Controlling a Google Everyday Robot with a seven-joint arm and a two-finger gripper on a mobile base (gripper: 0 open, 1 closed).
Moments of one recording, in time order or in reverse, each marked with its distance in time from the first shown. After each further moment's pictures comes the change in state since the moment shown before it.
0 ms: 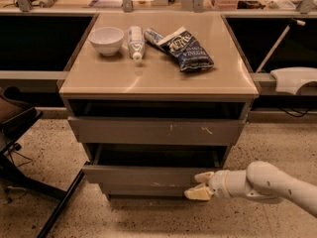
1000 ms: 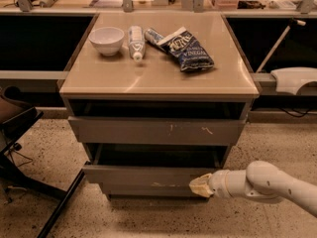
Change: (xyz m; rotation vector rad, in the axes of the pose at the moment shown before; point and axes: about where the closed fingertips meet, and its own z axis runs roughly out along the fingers) arm 0.000 0.000 0.000 0.000 0.000 0.000
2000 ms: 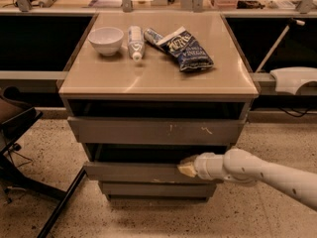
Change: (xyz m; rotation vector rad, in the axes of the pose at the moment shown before) arm -0.058 -0.064 0.051 0.208 -0.031 -0.092
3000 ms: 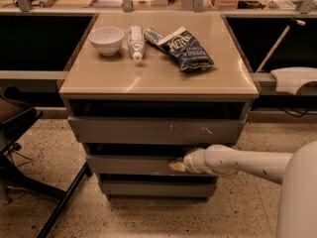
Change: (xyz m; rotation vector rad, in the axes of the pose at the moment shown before) arm -0.008 -0.020 0.049 0.111 0.068 -0.005
